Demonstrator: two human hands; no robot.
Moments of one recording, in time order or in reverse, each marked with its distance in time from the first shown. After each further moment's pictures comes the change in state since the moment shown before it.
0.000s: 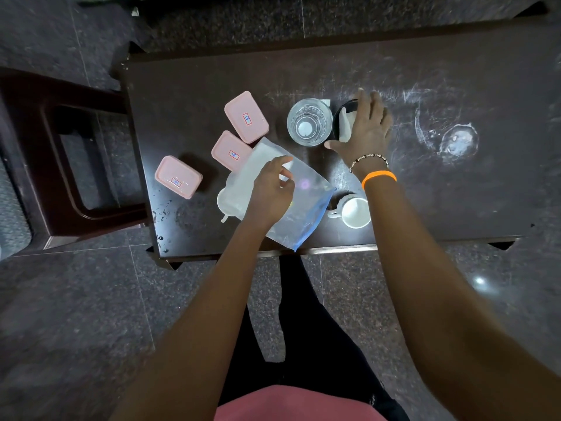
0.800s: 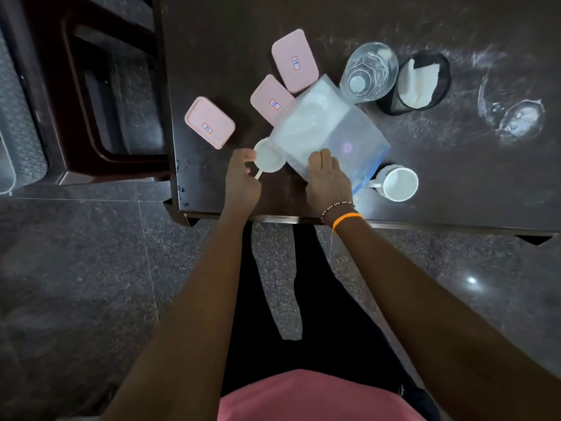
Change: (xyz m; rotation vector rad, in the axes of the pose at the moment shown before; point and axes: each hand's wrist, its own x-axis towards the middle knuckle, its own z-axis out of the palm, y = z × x) left_hand -0.035 -0.113 -0.054 -0.023 0.208 -0.164; right_hand -0.122 -0.028 0.133 -0.296 -0.152 -0.420
